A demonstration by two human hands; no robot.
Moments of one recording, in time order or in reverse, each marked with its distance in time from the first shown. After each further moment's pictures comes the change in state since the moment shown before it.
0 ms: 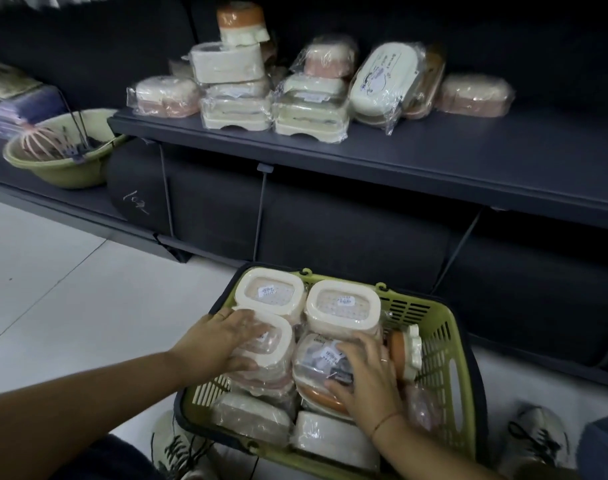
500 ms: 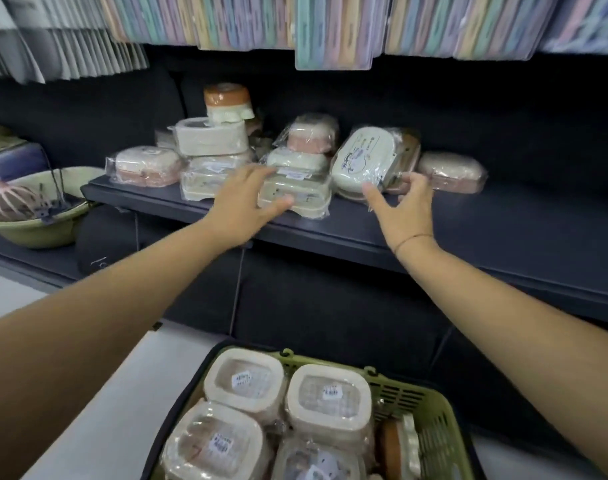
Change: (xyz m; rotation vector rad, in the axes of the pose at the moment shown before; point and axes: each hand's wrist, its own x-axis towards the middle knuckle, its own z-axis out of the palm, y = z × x) left_hand 0.123 -0.030 -0.257 -0.466 0.868 -0.027; right_hand 0.235 -0.066 -0.238 0.485 0.595 0.053
